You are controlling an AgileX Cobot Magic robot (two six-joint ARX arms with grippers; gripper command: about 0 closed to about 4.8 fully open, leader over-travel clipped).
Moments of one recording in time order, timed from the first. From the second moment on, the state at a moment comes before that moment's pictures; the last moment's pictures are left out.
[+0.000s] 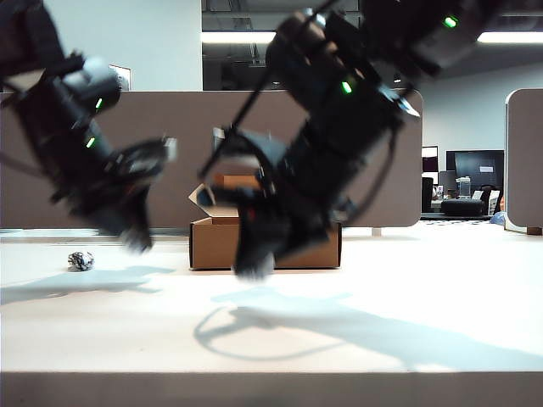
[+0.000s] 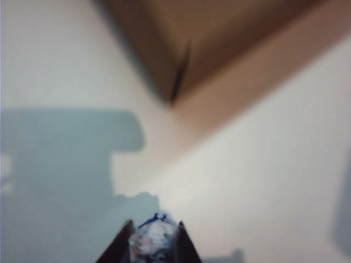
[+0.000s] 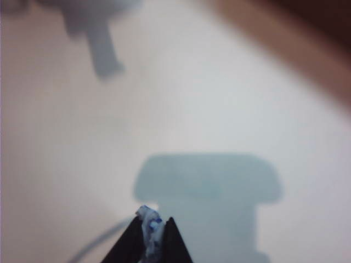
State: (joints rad) left arm -0.23 1.78 1.23 -0.42 0.29 0.23; right arm 0.74 1.76 1.00 -0.01 0.00 0.05
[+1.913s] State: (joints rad) left arm -0.05 1.93 1.53 -0.45 0.11 0.08; right arm 0.43 1.87 1.66 -0.35 0.11 -0.03
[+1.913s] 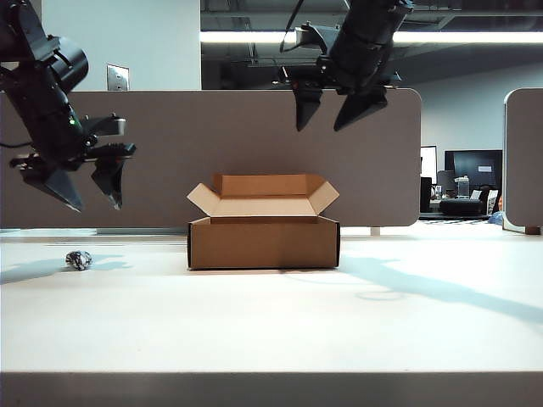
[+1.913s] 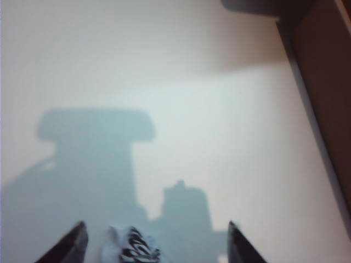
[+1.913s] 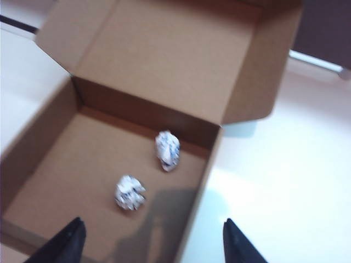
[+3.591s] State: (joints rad) left arm -0.06 2.05 1.53 -0.54 0.00 0.07; right arm 0.43 1.87 1.66 -0.43 0.11 -0.03
